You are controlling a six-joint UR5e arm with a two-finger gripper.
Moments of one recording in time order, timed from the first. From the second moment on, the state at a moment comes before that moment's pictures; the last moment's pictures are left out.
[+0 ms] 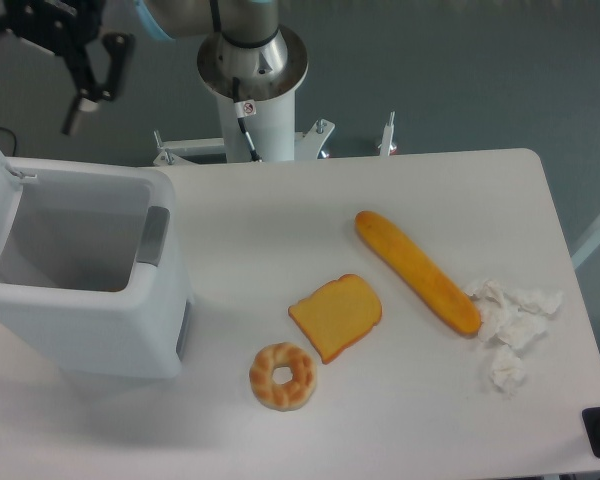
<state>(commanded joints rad) 2.17 -1.47 -1.49 -1.08 0.91 0.14</state>
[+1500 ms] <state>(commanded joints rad) 2.01 -1.53 -1.50 -1.02 0.58 0.15</state>
